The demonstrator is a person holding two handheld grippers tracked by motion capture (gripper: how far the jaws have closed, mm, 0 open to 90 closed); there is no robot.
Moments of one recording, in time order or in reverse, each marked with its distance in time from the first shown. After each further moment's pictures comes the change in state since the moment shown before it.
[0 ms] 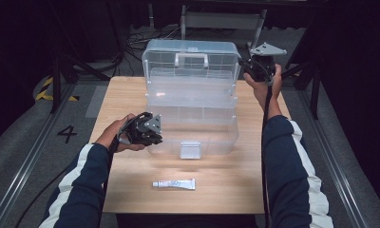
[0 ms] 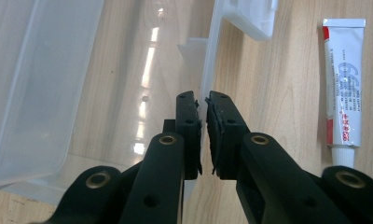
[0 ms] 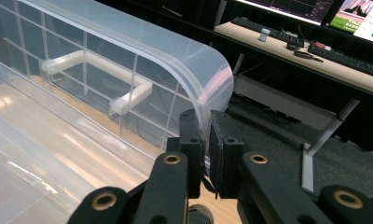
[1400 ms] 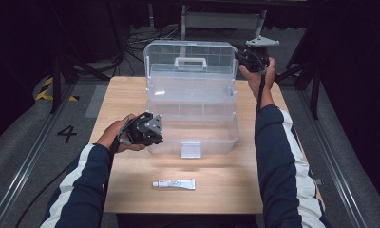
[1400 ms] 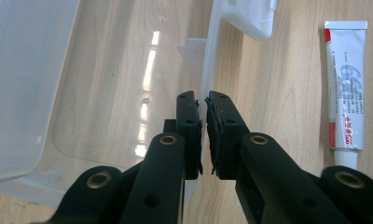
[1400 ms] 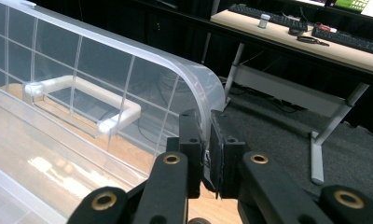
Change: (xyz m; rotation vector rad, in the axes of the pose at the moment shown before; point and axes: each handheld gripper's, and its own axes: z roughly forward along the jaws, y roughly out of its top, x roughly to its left) left arm -0.001 0.000 0.001 -0.014 0.003 -0.002; right arm -0.017 0.003 0.044 0.033 0.004 0.067
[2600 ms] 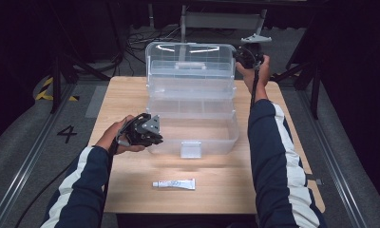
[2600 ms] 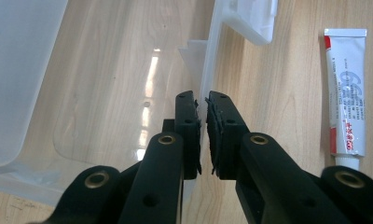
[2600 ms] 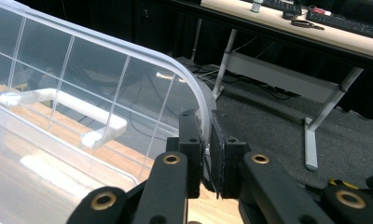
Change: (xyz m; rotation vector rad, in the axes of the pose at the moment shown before) left arm -0.002 -0.005 0.000 -0.038 0.014 -0.015; right arm -0.006 -0.001 0.033 0.055 -0.040 0.023
